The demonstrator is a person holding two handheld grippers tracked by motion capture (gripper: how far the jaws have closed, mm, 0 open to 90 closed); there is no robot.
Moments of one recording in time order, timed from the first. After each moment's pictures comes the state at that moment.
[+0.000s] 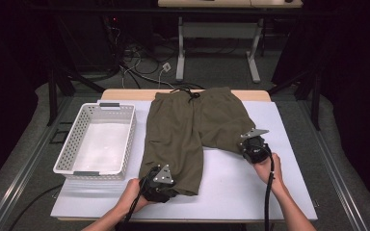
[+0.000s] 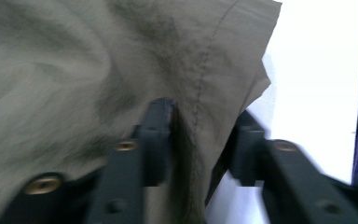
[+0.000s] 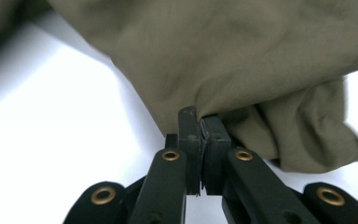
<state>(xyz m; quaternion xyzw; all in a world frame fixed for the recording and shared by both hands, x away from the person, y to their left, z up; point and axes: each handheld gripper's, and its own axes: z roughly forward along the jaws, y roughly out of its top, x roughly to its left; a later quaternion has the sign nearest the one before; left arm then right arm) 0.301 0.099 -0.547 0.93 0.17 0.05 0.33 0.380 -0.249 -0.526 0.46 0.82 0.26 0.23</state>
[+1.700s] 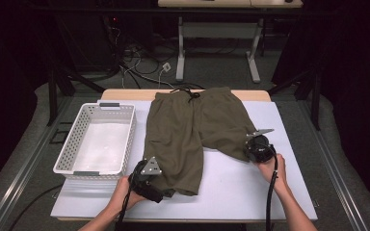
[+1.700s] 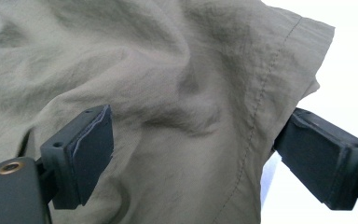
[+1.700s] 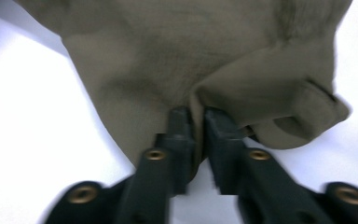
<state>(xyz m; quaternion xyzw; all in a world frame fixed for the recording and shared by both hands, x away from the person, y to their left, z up) 0.309 0.125 -0.538 0.90 0.23 0.08 0.35 0.384 -0.267 -0.528 0.50 0.80 0.25 0.21</state>
